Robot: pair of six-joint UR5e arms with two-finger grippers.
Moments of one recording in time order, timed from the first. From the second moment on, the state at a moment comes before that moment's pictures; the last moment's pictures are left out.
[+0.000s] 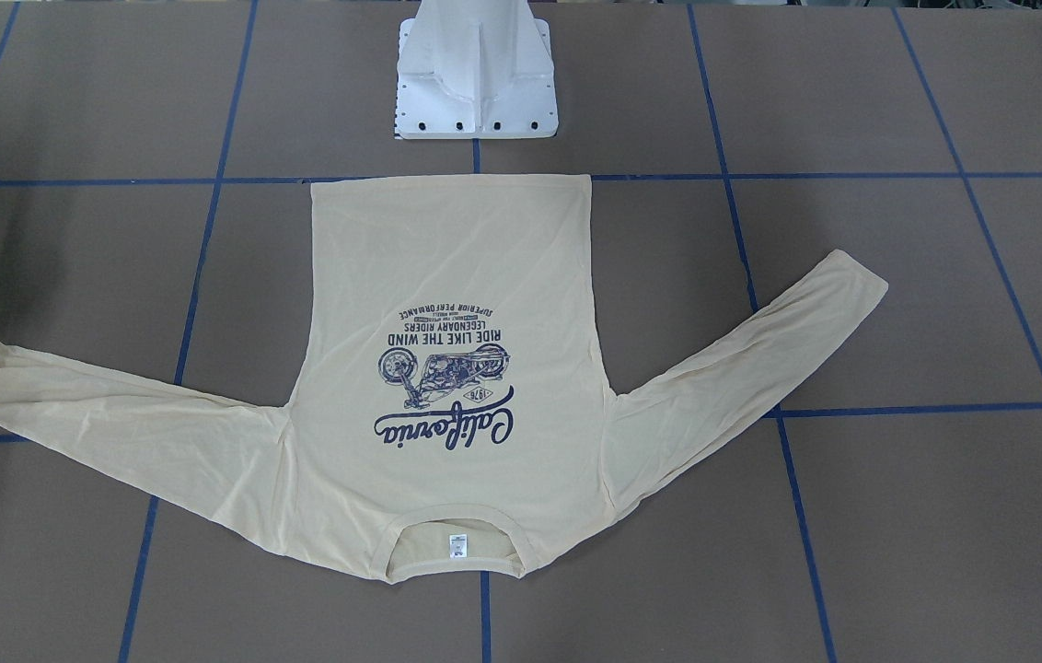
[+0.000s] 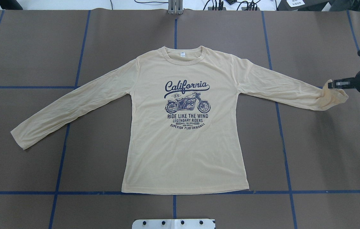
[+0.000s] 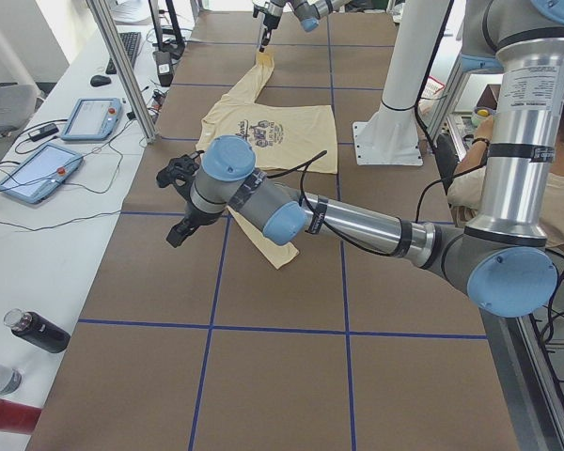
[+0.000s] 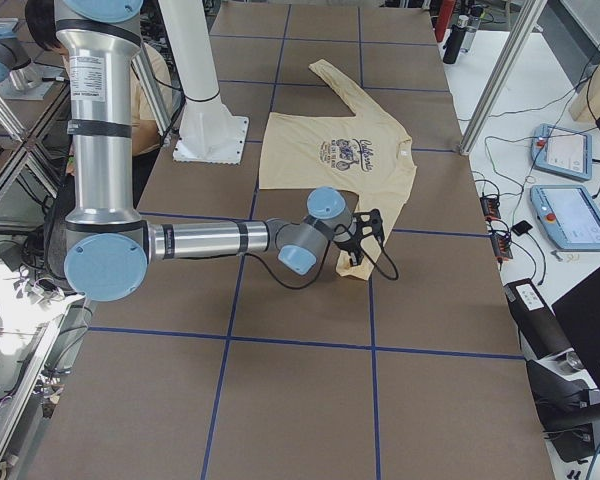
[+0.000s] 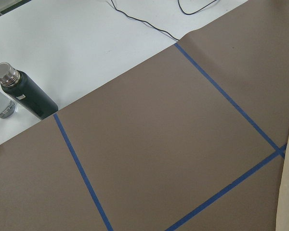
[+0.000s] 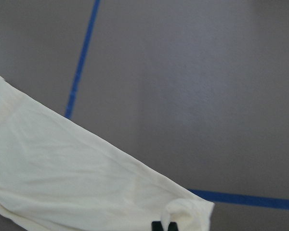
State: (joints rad) left arm -1.59 -1.65 -1.74 -2.02 -2.41 0.09; right arm 1.05 -1.55 1.62 -0.72 2.04 0.88
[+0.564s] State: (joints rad) left arm -1.59 -1.65 -1.74 -2.02 -2.41 0.09; right arm 0.90 -1.17 1.69 -1.01 1.92 1.12
